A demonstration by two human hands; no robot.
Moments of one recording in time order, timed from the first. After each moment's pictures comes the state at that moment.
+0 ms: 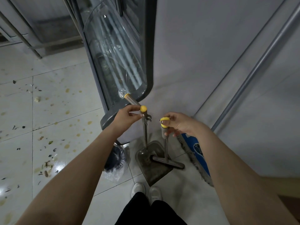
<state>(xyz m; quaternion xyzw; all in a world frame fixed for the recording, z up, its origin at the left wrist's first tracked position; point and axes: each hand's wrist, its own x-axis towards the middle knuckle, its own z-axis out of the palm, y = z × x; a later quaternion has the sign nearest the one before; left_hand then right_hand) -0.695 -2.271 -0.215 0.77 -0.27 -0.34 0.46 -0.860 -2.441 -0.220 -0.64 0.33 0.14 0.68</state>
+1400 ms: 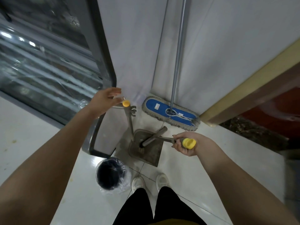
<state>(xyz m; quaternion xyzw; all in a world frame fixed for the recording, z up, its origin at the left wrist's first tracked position) -0.599 -2.328 -0.208 0.66 -0.58 -0.41 0.24 -0.919 -2.276 -0.249 0.06 0.64 -0.08 0.77</state>
